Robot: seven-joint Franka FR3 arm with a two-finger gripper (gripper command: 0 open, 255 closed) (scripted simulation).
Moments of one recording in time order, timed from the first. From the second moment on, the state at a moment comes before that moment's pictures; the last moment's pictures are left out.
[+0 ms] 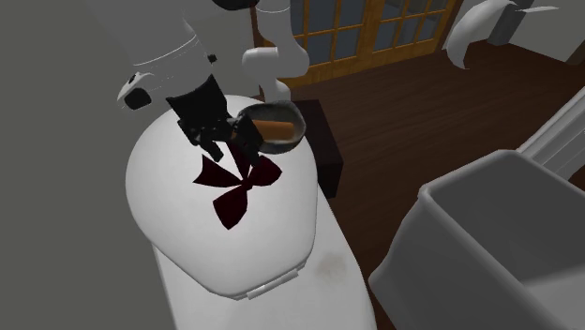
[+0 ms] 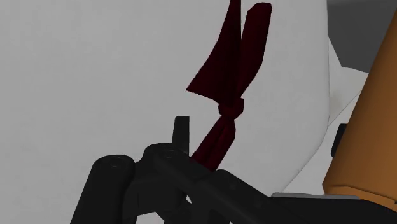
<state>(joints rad) -0.11 0.09 -0.24 -1.63 0.31 1.69 0.17</state>
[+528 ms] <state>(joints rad) -0.10 0.09 -0.23 -1.72 0.32 1.77 0.20</state>
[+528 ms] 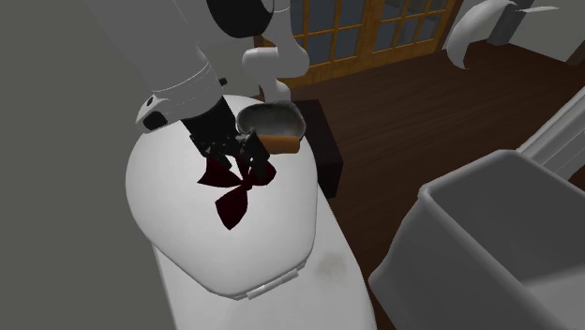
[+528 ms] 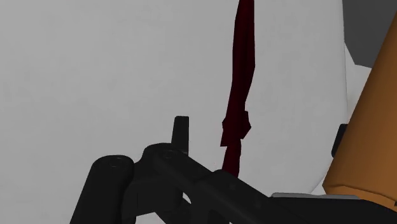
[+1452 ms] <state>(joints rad) -0.10 0.09 -0.23 -1.73 0.32 1.78 0.19</state>
